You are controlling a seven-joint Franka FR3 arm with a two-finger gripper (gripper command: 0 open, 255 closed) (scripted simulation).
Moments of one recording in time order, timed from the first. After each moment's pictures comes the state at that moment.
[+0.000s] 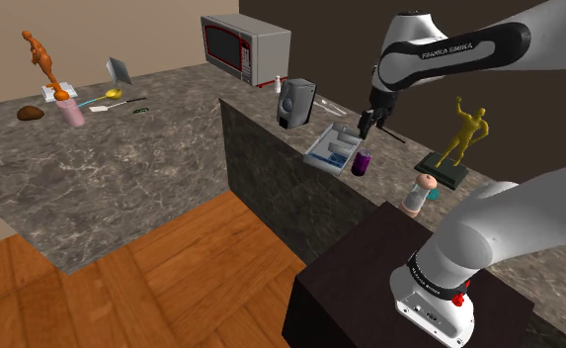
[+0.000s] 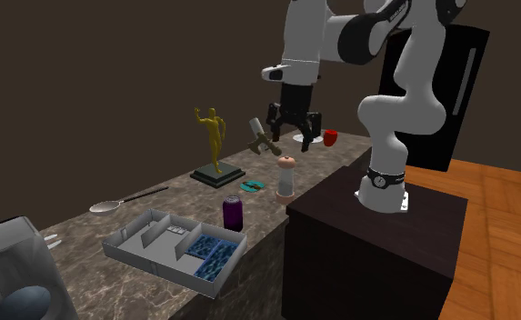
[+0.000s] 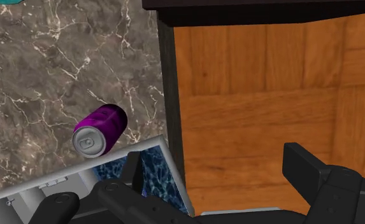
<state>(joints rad) -0.11 -0.48 -0.25 -2.53 -0.21 2.09 -0.24</state>
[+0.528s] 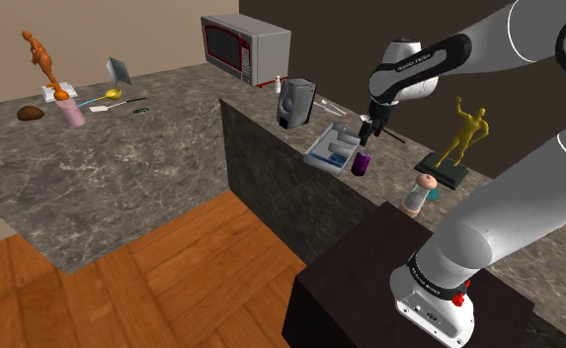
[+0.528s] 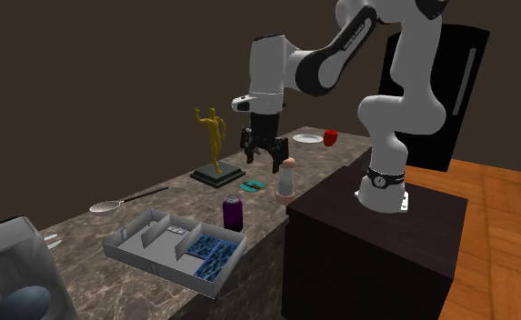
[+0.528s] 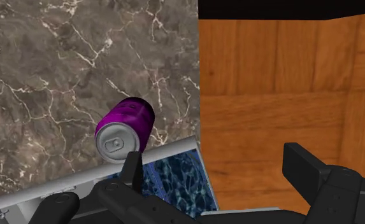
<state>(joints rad) -0.11 -0.20 -0.41 -2.46 -0.15 2.30 -0.45</state>
